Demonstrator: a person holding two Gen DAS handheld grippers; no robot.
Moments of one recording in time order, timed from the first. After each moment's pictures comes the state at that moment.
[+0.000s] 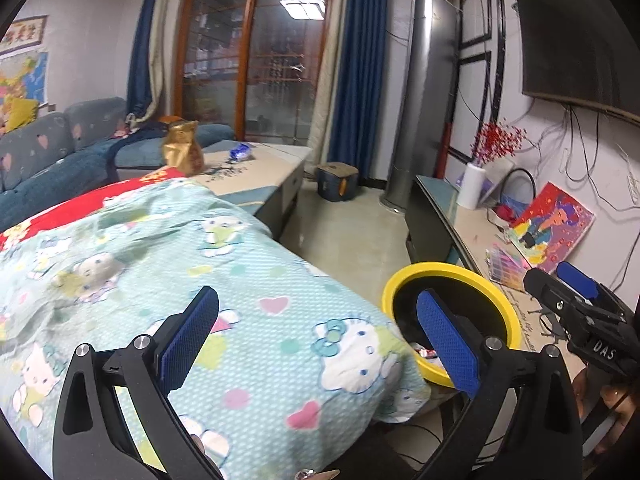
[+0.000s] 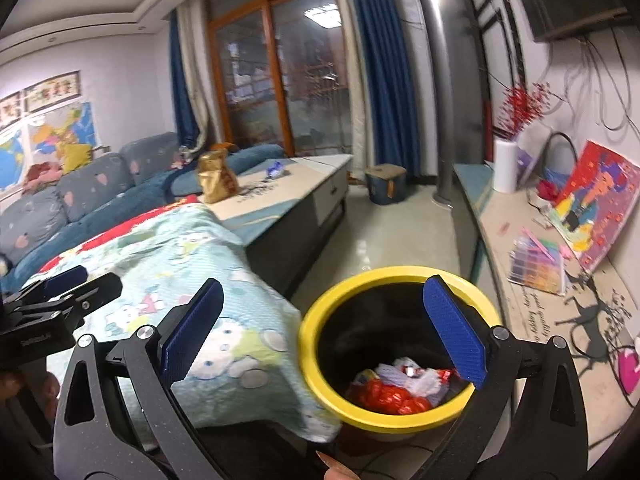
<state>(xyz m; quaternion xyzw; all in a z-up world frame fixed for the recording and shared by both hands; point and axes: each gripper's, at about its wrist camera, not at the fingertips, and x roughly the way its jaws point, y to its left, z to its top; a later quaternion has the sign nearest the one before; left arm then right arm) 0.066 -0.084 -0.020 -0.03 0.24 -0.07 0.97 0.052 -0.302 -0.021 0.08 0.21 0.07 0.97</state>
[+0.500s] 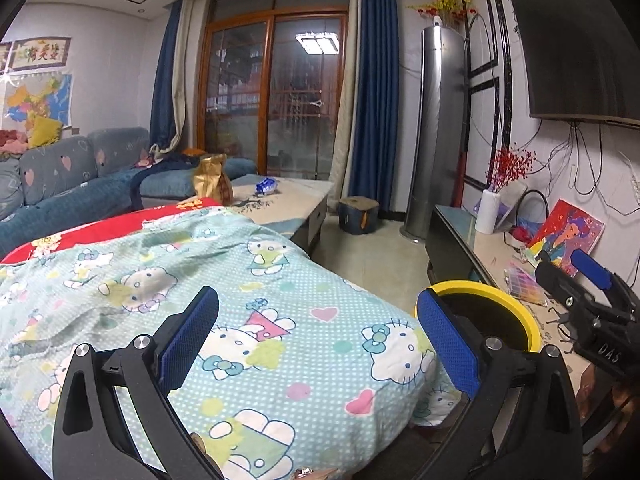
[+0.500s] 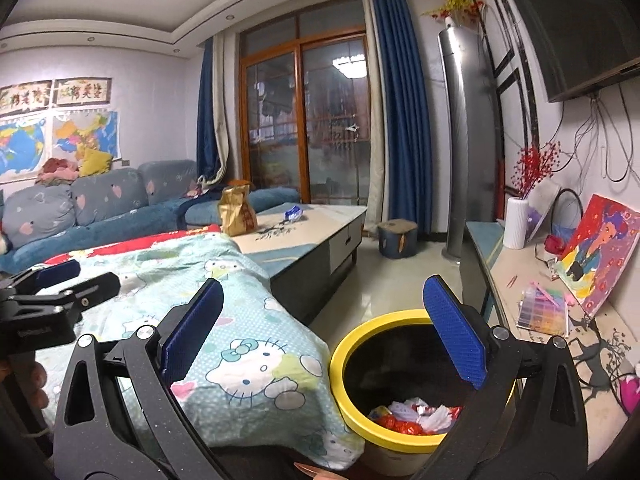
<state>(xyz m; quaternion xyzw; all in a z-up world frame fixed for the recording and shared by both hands) 0.022 -0.046 -0.016 -0.02 0.18 -0.04 0.98 0.014 -0.257 -0.014 0.04 0.11 0.07 0.99</state>
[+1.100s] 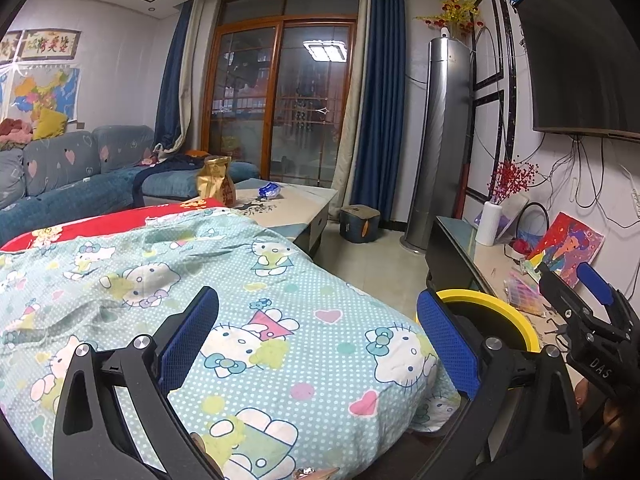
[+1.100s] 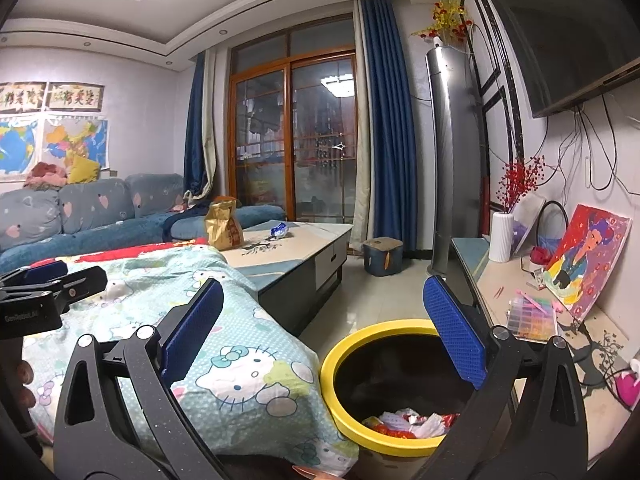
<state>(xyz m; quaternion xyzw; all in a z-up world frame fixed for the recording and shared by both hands) 0.017 -0.038 -0.023 -0.04 0.17 -0.03 0.98 0.002 -0.255 -0.022 0.03 0.08 0.05 1.00</state>
